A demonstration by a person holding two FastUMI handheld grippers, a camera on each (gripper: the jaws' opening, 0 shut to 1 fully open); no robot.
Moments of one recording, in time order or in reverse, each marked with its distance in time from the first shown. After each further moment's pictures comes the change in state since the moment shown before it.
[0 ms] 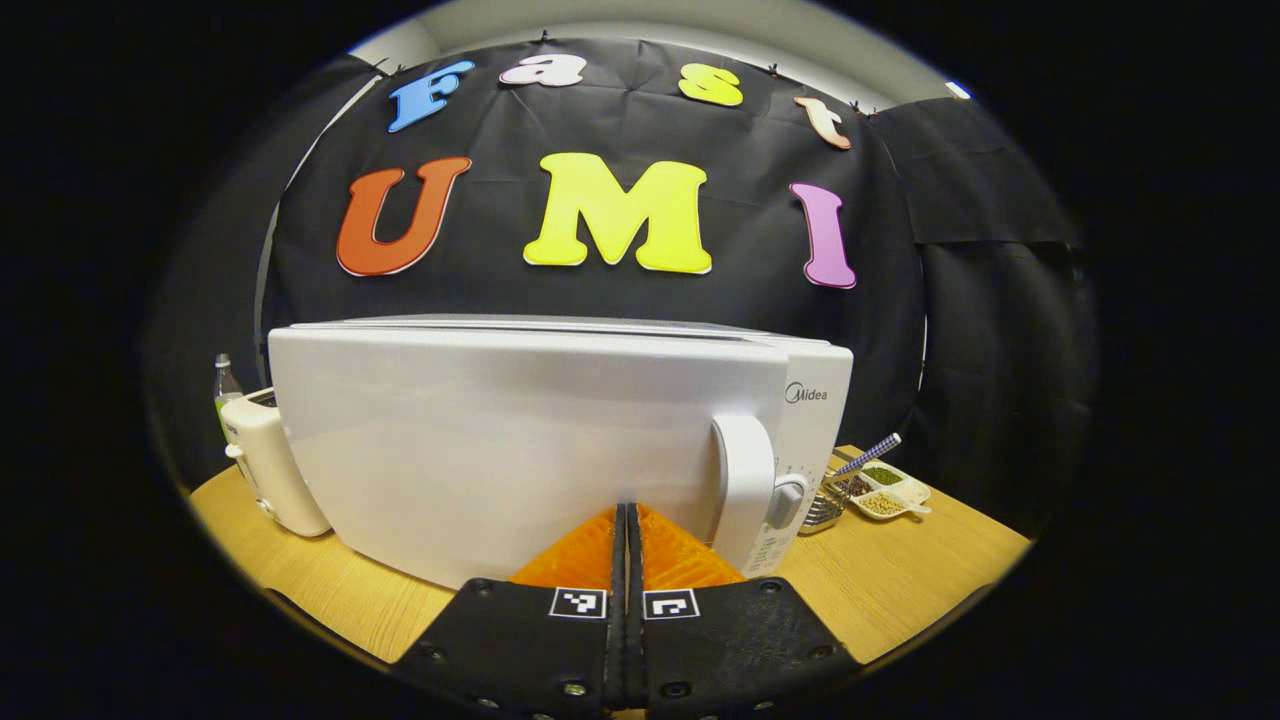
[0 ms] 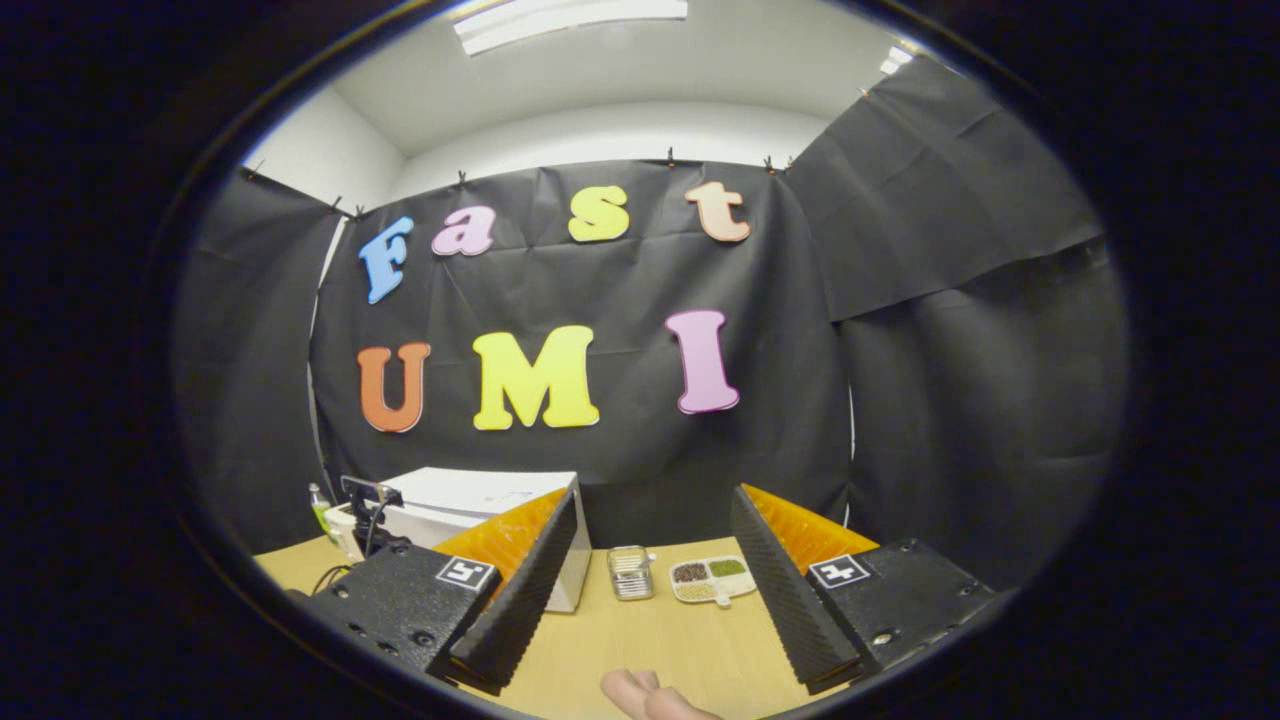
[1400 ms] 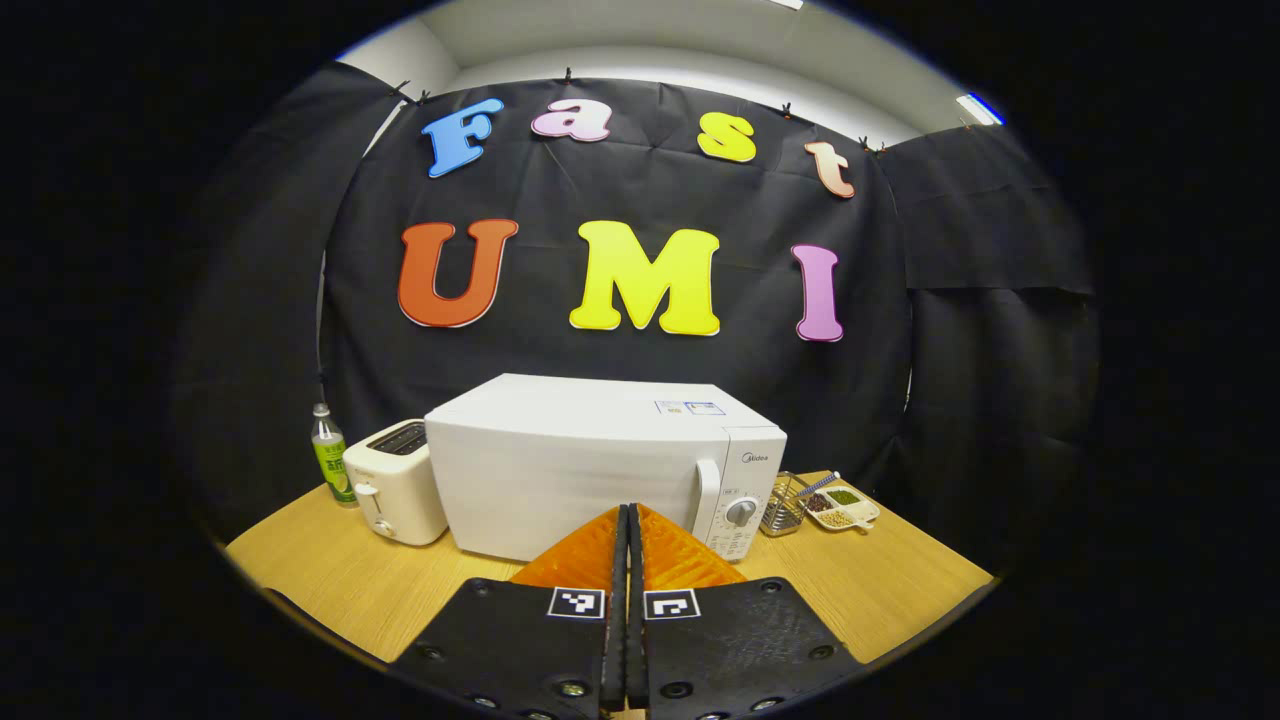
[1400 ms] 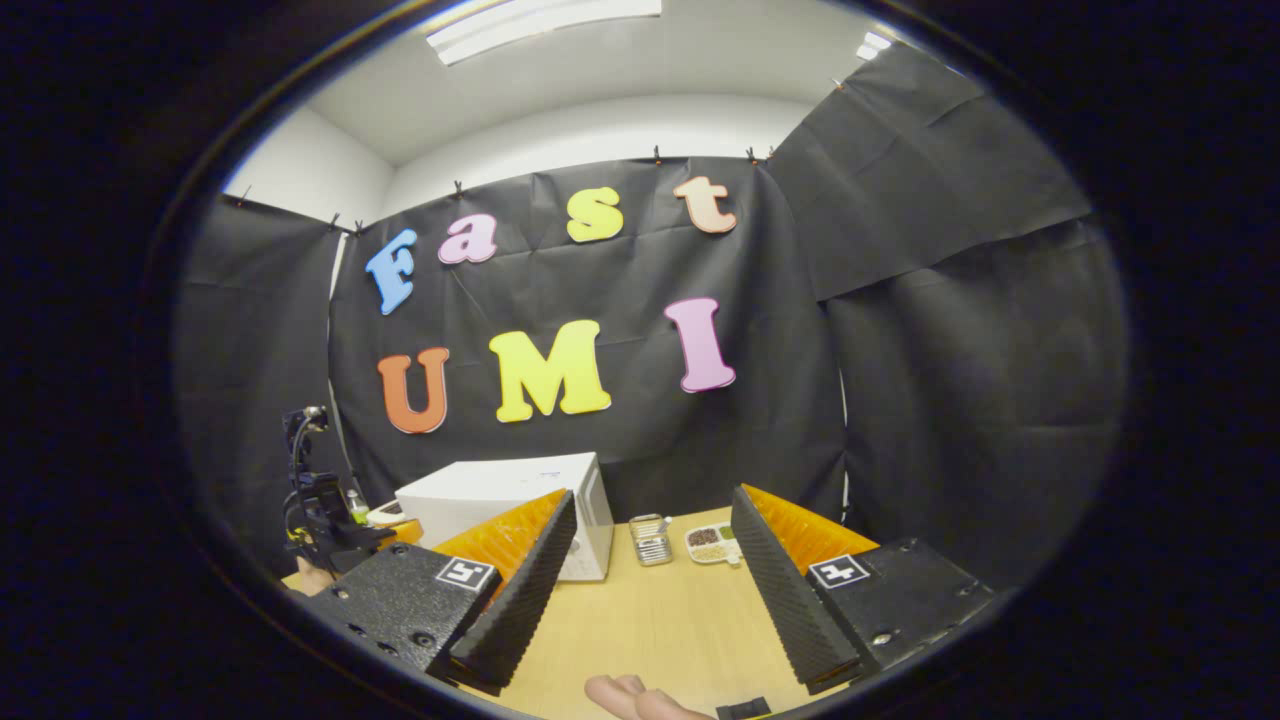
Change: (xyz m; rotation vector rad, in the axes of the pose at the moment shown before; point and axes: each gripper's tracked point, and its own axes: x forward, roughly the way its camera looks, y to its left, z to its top) left arm -0.193 0.031 0.091 -0.013 -0.056 0.051; right arm -0.101 0.019 0.001 0.084 0.059 0.026
